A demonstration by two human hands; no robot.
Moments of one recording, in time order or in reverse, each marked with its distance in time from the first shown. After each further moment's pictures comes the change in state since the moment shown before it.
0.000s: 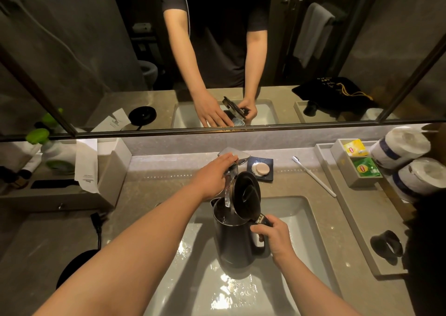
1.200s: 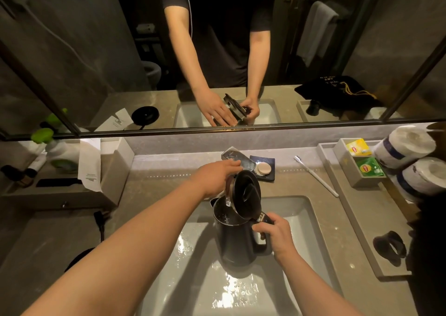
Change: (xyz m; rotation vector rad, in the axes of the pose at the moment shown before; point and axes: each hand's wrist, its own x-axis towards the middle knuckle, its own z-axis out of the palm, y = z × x) left_hand -0.005 0.016 -0.015 0.203 -0.132 0.102; right_hand -0.004 -0.013 -0.003 -0.013 -0.043 -0.023
